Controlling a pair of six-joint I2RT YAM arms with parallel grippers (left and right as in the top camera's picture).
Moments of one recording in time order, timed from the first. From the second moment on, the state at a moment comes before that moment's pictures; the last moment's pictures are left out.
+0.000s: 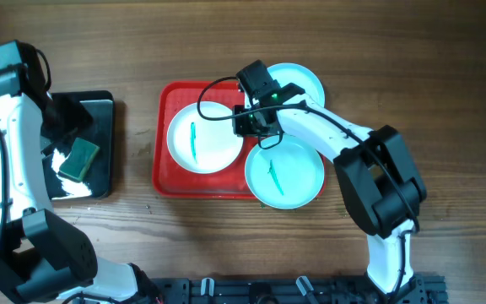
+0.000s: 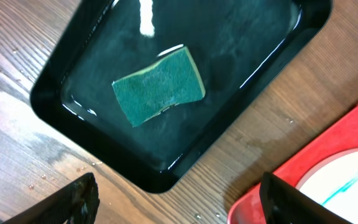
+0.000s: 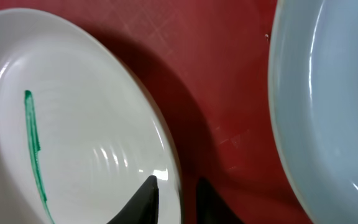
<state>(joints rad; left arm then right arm) 0.34 1.68 1.51 -1.25 -0.12 -0.35 0.58 2.11 1.47 -0.56 -0.22 0.52</state>
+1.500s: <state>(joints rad) 0.45 1.81 1.14 -0.73 -0.12 0.35 0.58 2.13 1.47 -0.55 -0.20 0.56</state>
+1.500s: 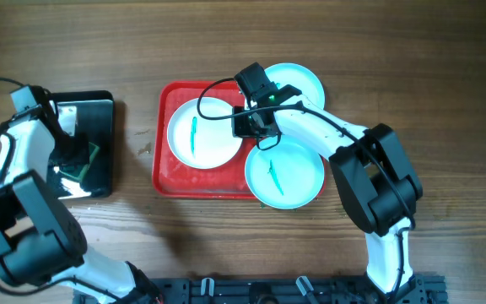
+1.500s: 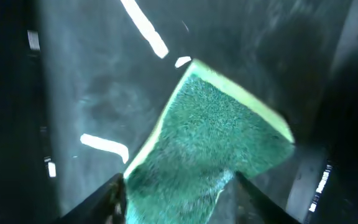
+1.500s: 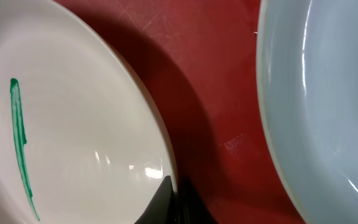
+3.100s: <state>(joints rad) 0.42 1.74 1.45 -1.07 0.10 -0.14 0.58 2.13 1.47 -0.54 -0.22 0.51</state>
